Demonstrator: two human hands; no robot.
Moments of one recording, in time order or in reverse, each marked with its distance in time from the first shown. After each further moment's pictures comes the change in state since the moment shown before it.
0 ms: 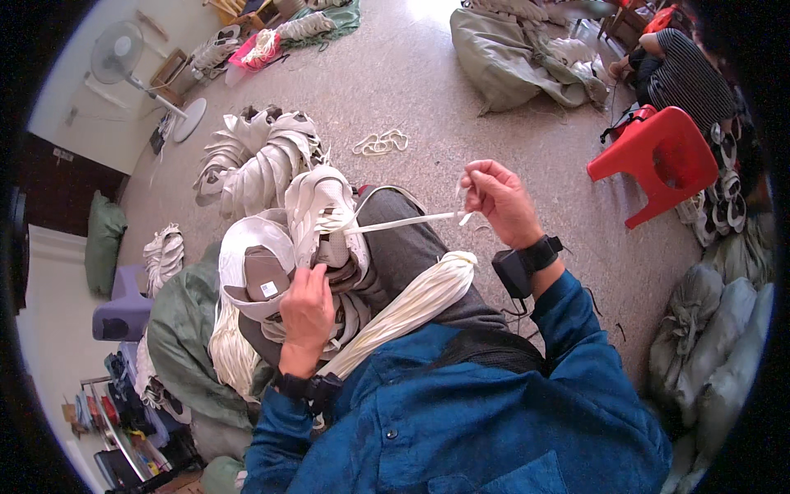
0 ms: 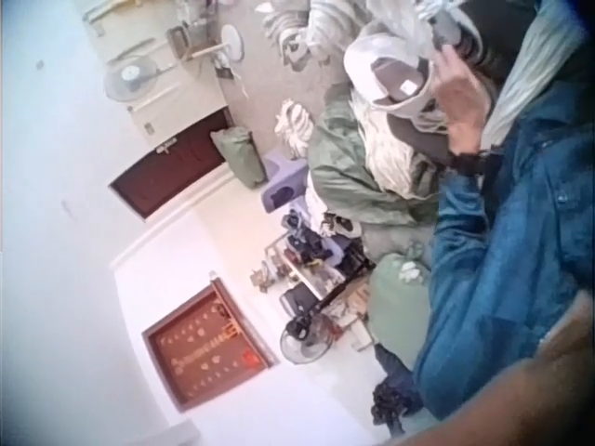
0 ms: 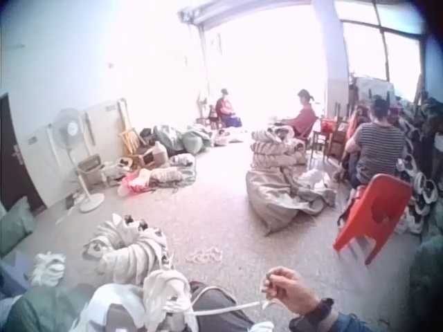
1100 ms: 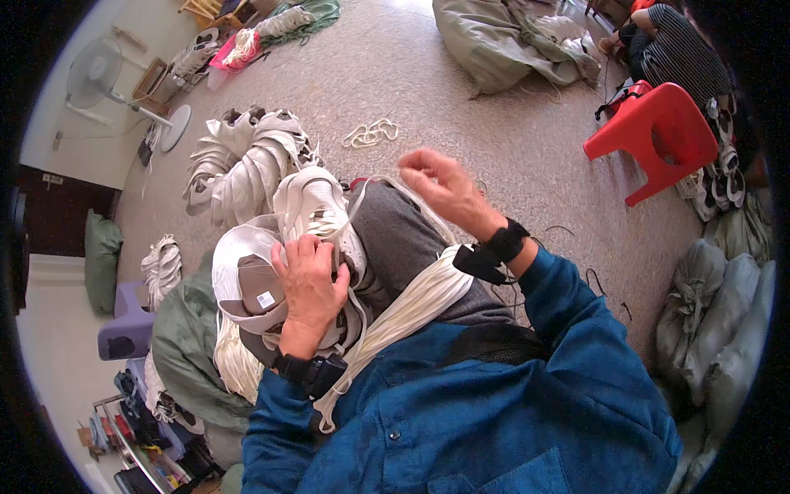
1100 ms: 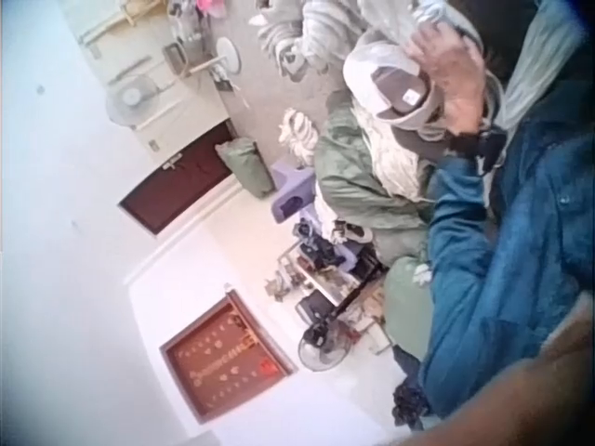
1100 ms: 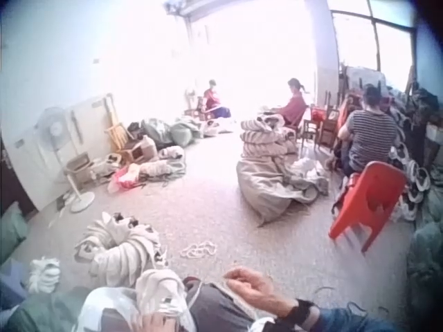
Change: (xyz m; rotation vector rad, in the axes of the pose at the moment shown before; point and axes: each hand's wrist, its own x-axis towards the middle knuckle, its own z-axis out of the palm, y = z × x) left_hand 0.053 0.012 0.003 0.105 -0.028 0.095; right_hand 0.028 0.020 0.060 -0.745 -0.116 -0.163
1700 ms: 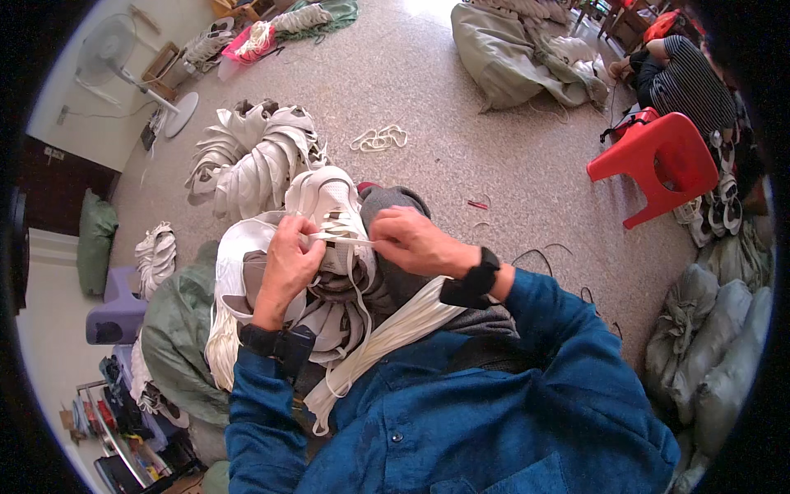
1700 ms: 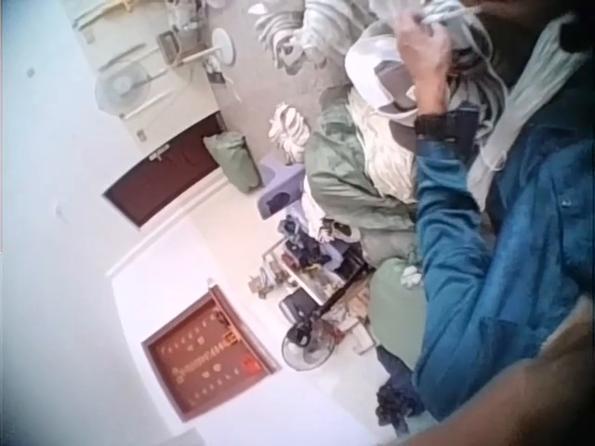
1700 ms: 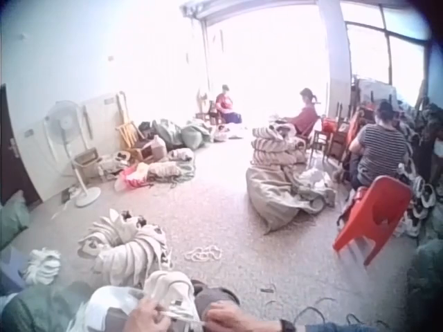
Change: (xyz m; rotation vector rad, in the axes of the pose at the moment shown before) left_hand 0.028 -0.063 0.003 -0.587 -0.117 -0.262; right_hand -0.004 0.011 0.063 -0.371 -0.311 -0.428
